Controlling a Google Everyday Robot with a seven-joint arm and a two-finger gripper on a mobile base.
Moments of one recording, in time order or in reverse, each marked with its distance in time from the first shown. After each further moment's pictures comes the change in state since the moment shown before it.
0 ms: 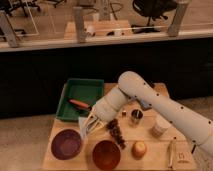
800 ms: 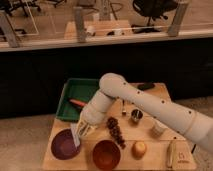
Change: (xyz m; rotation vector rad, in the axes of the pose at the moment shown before) arm -0.002 -0.016 0.055 -0.166 -0.008 -0.062
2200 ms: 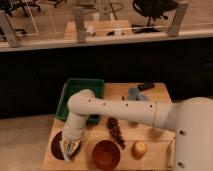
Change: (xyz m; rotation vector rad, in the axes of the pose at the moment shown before) arm 0.016 0.004 0.111 -0.219 0.021 -0.120
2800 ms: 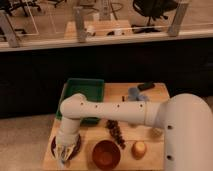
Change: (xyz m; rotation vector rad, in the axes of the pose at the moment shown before) arm -0.012 -0.013 0.027 -0.038 -0.066 -0.046
